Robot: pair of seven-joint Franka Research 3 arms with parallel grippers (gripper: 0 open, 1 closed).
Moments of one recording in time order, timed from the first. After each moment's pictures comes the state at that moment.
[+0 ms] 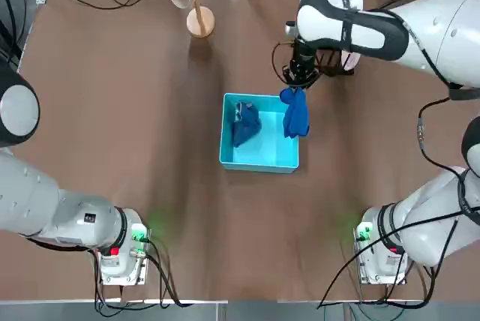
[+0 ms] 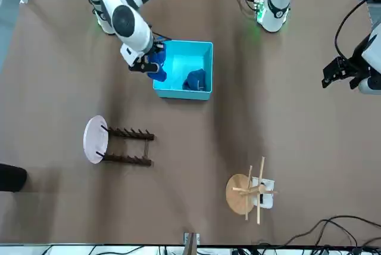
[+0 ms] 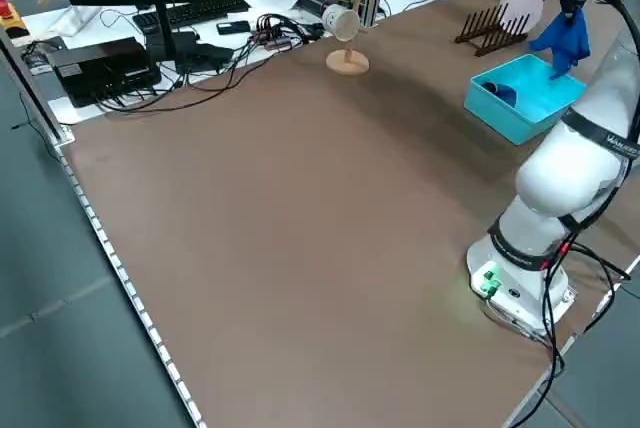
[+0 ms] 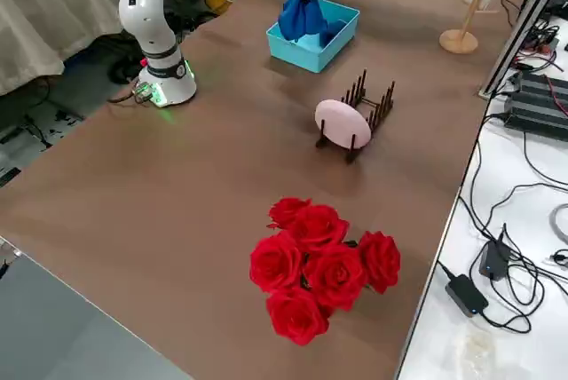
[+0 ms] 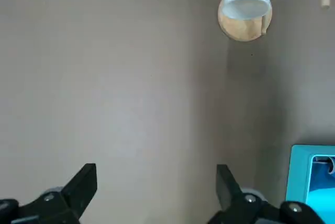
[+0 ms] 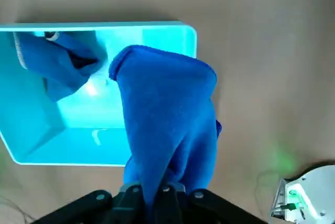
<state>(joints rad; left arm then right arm) -0.12 0.06 0.05 -1.48 -0.02 1.59 -0.02 0.69 0.05 -0.01 -2.01 0.29 1.80 0.65</state>
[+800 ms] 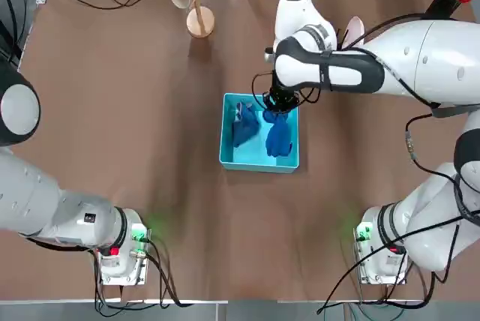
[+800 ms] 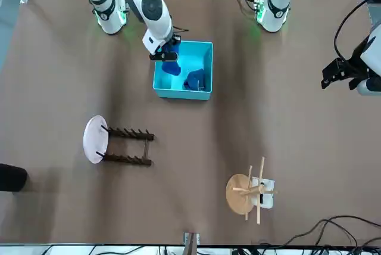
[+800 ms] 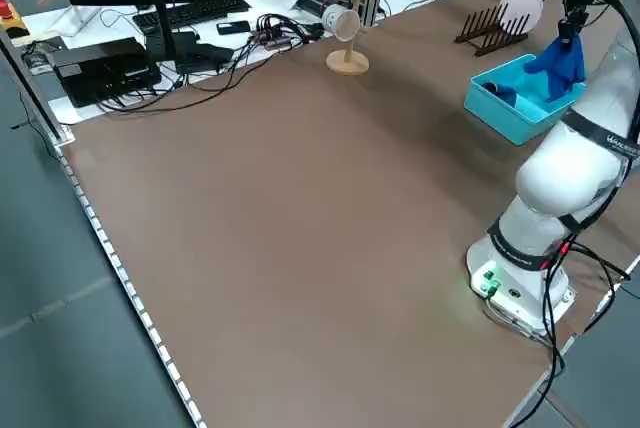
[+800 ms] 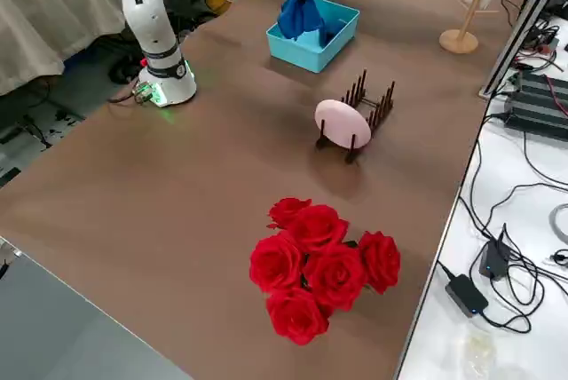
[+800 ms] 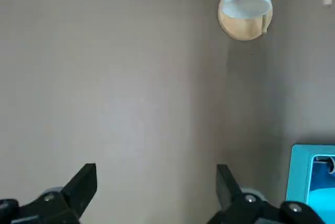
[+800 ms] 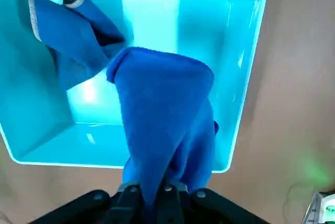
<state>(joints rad) -0.12 0.07 0.05 -1.48 -0.02 1.59 -0.02 0.85 0.09 -0.01 -2.08 0.29 1.96 0.72</state>
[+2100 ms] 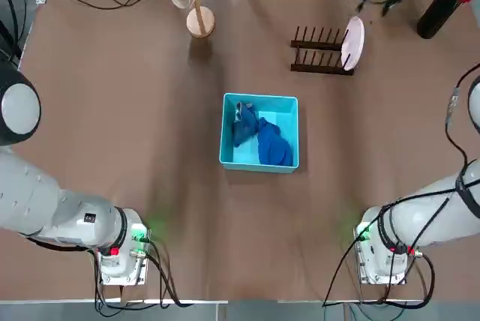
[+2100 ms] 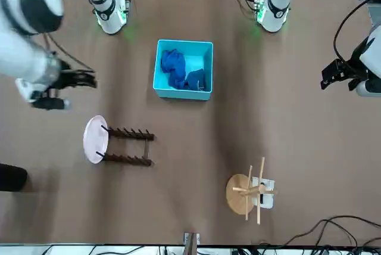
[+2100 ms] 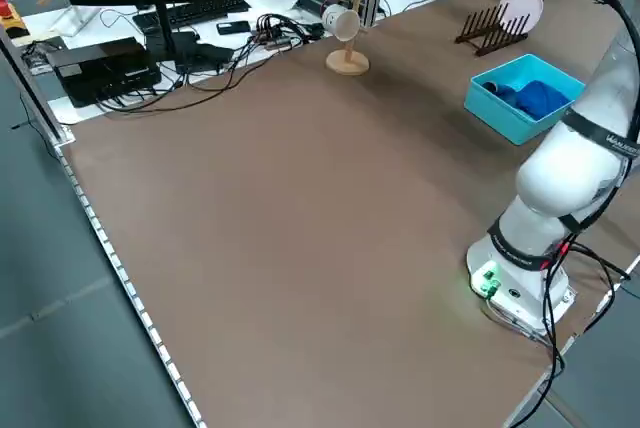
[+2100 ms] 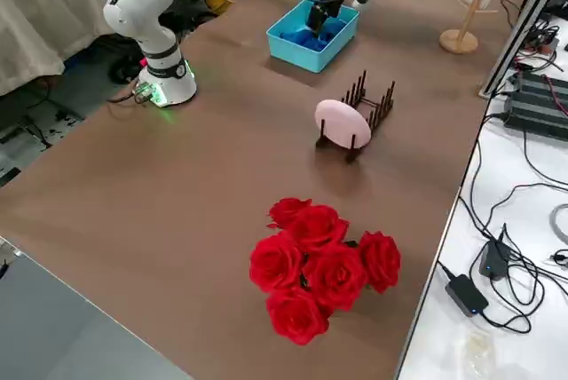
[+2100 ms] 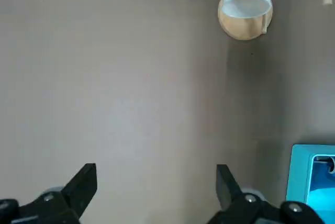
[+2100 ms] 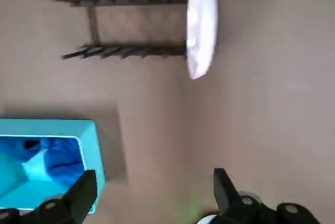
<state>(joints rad) -0.12 0.07 0.04 -1.48 -0.02 1.59 -0.02 0.13 0.11 -0.05 -1.64 0.11 1.55 0.15</state>
